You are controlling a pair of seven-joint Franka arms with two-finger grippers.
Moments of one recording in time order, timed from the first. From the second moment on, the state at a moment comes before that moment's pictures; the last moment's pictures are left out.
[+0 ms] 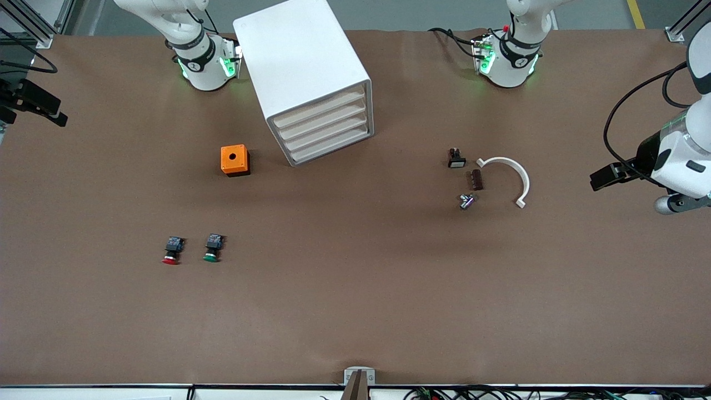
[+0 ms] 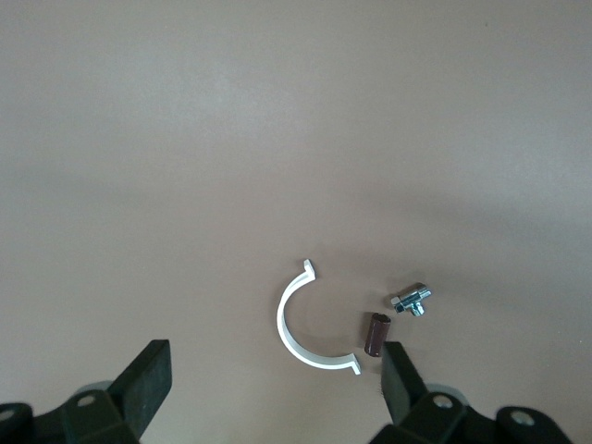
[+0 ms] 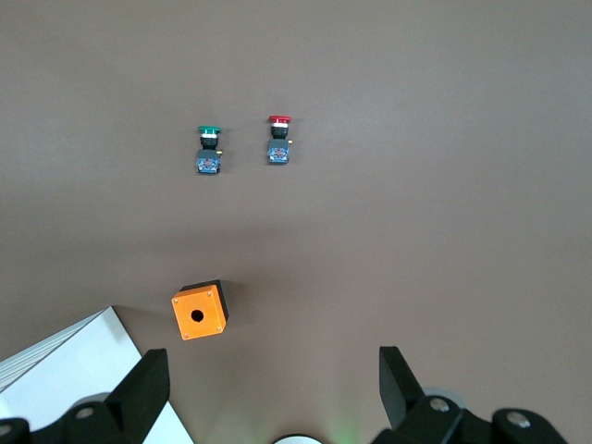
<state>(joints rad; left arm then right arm) 0.41 0.18 -0.54 -1.49 0.14 1.58 -0.35 -0.04 -0.08 -0.02 -1.54 0.00 1.43 0.01</state>
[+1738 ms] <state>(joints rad) 0.05 -0.07 -0.14 -1.65 -0.01 1.60 -0.22 -0.03 -0.08 -0.02 -1.54 -0.01 1.43 0.01</state>
